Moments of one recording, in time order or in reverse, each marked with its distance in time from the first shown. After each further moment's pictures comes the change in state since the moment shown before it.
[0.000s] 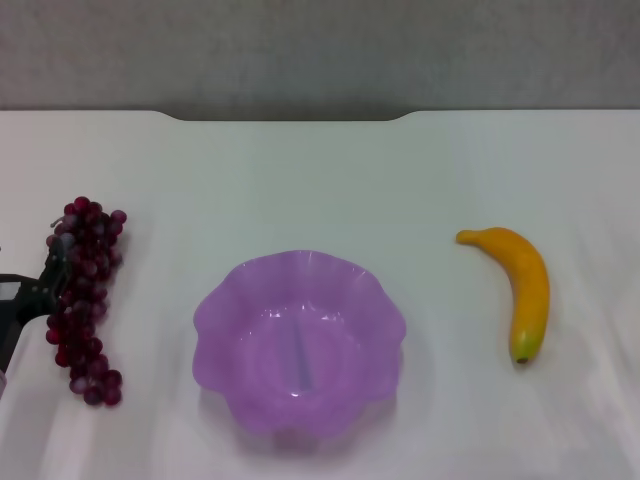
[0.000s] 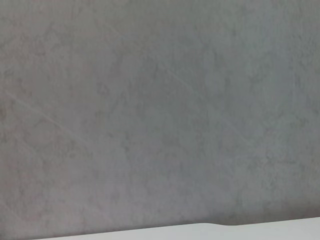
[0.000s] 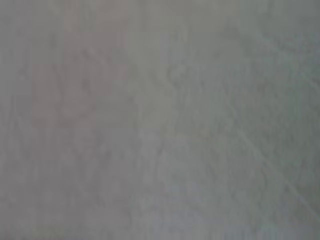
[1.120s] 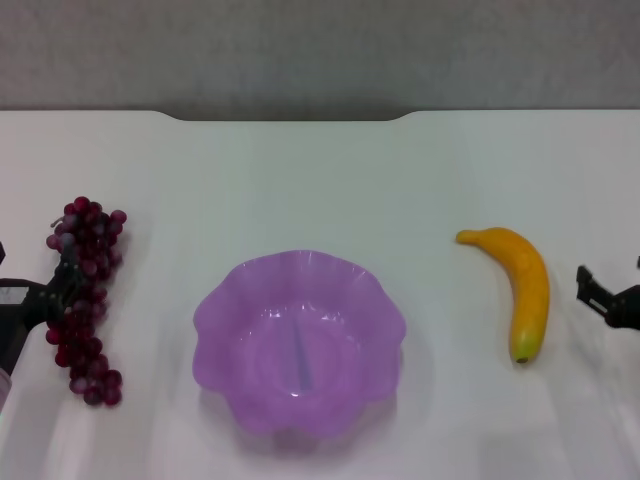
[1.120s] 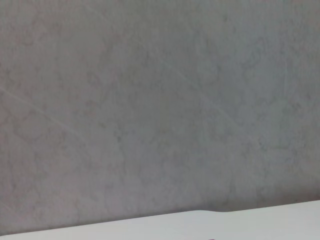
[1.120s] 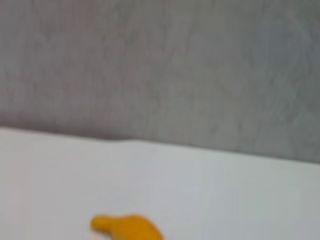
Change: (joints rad) left arm -0.006 0.002 0.006 0.004 0.009 -0.034 0.014; right arm 0.056 -0.010 -0.116 -0.014 -0.025 0.333 0.050
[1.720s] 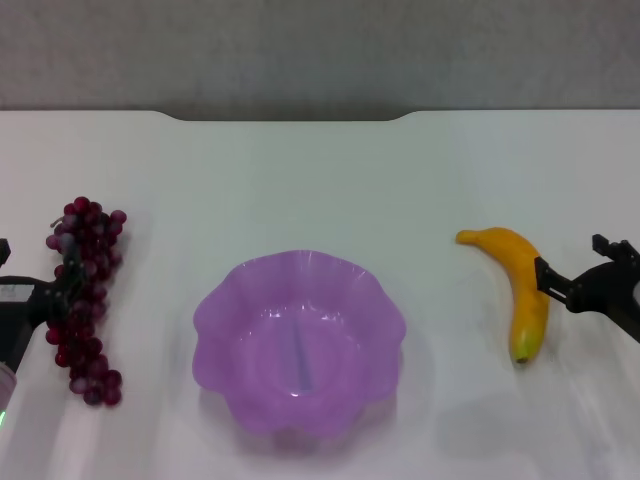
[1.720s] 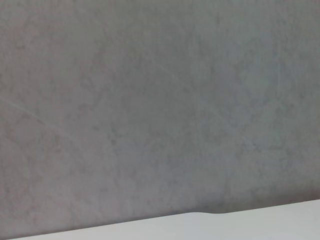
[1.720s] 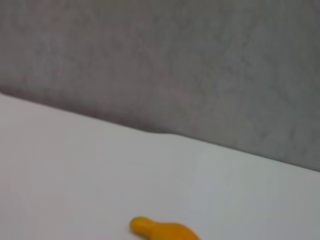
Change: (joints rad) left arm -0.006 -0.001 0.004 -0.003 0.001 -0.003 0.015; right arm 0.086 -0.003 -0.013 -0.017 -0.099 0.110 -0.001
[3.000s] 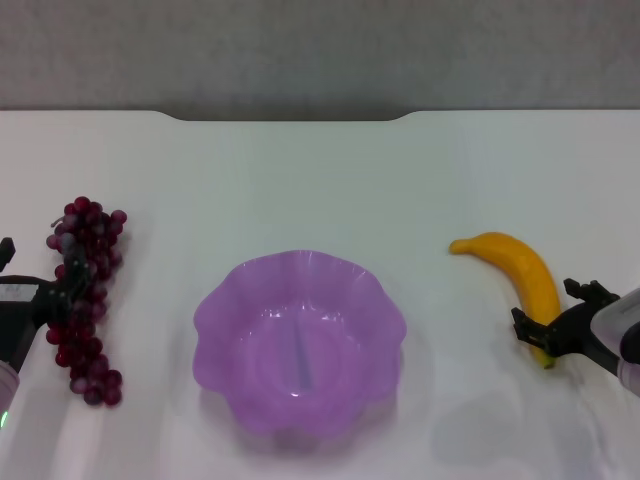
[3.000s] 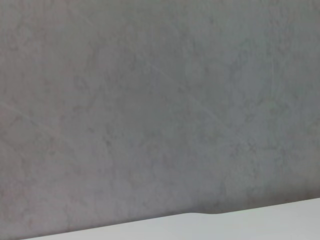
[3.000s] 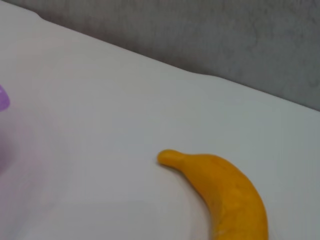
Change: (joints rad) left arm -0.001 0.000 0.000 0.001 0.015 0.000 0.000; right arm 0.009 0.011 -0.083 -0.014 -0.088 0.153 0.028
